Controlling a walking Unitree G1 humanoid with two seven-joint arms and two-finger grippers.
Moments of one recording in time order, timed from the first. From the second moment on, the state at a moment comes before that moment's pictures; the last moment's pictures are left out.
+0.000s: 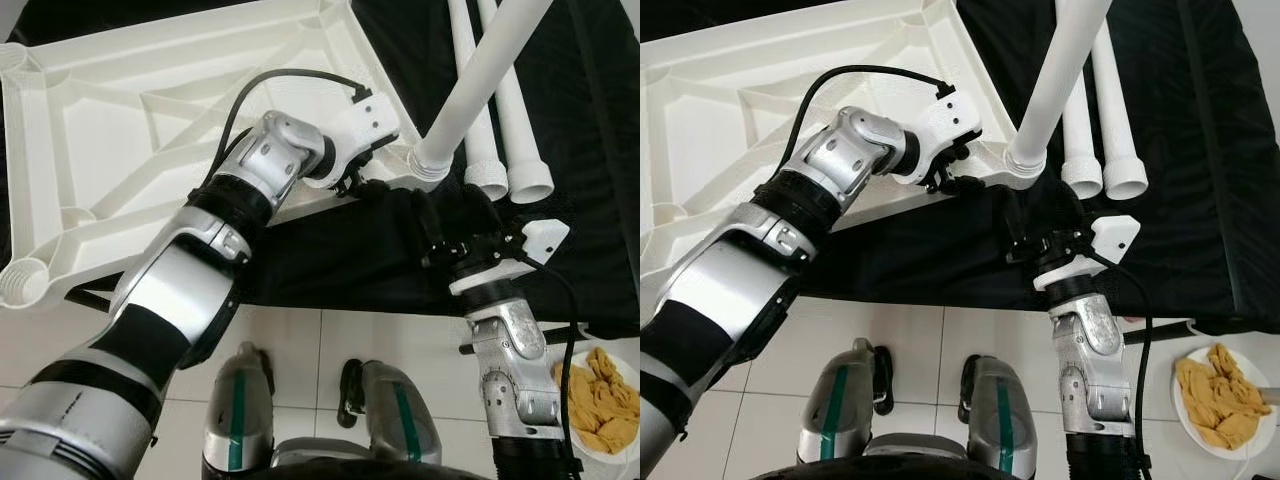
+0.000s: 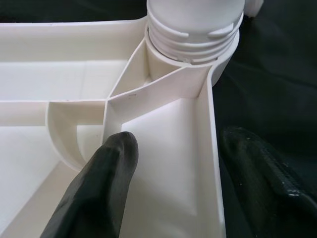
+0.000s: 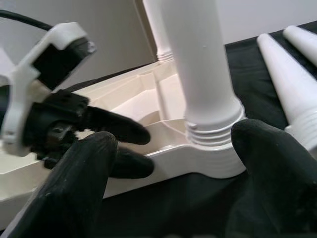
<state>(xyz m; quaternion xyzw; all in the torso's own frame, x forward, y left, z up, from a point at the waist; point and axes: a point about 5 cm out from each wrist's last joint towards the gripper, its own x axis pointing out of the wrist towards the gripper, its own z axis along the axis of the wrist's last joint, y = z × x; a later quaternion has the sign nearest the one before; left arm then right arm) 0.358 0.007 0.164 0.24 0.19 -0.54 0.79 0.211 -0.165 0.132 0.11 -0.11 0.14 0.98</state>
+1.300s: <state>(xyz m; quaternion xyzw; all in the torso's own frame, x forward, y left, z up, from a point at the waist) 0.346 0.047 0.236 0.20 0.03 -0.51 0.84 0.274 -0.178 0.153 0.07 -0.11 0.10 0.99</state>
